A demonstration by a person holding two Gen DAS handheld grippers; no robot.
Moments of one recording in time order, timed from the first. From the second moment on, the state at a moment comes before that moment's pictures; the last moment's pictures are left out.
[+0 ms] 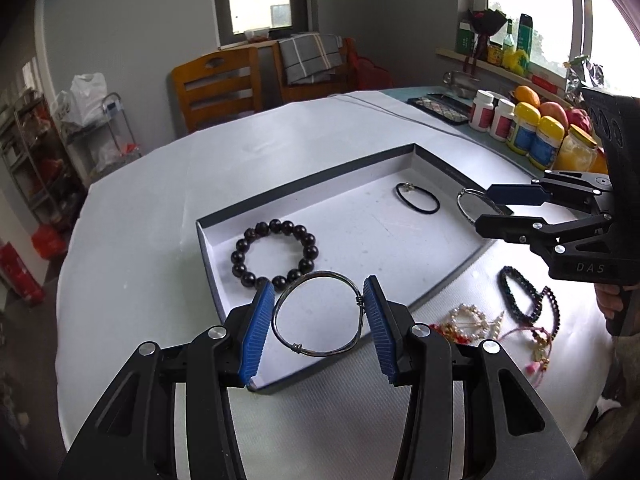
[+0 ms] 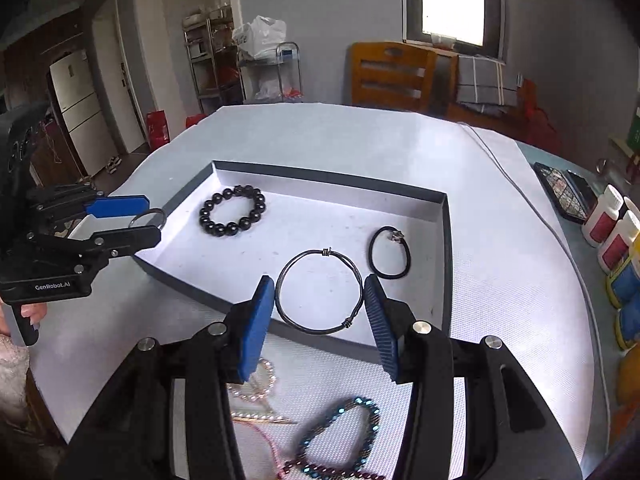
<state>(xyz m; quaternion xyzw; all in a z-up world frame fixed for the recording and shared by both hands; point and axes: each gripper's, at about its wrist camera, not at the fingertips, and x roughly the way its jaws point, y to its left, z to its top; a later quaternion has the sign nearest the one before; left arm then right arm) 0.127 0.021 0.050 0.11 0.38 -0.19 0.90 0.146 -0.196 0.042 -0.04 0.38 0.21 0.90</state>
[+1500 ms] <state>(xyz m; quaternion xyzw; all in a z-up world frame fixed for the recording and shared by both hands) 0.180 0.027 0.004 0.10 0.49 -0.20 0.84 0.204 -0.203 0.008 -0.05 0.50 0.21 0.84</state>
